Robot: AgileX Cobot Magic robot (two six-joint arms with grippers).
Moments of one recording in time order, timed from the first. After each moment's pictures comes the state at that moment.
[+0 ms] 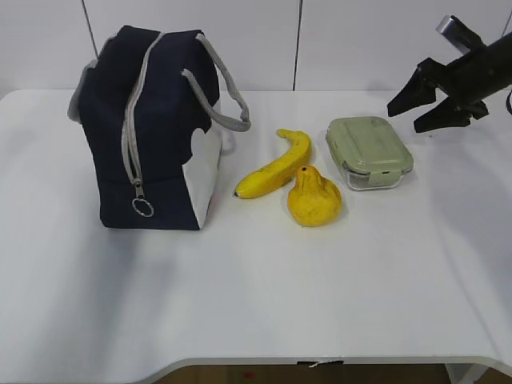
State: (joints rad) left arm 0.05 1.11 -0.96 -0.54 0.49 0.08; right arm -0.24 2.33 -2.06 0.75 1.22 -0.50
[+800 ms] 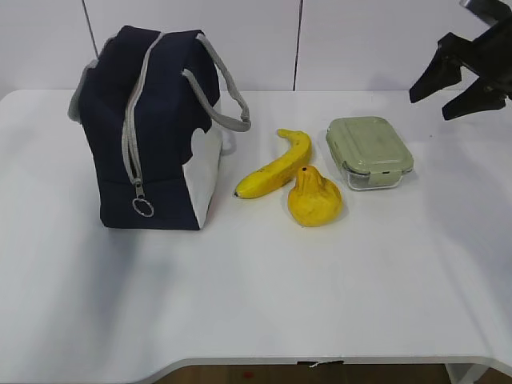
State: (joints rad) left arm 0.05 1.12 -0.96 -0.54 0.46 0.08; right arm -0.24 2.13 -1.93 0.62 1.22 -0.36
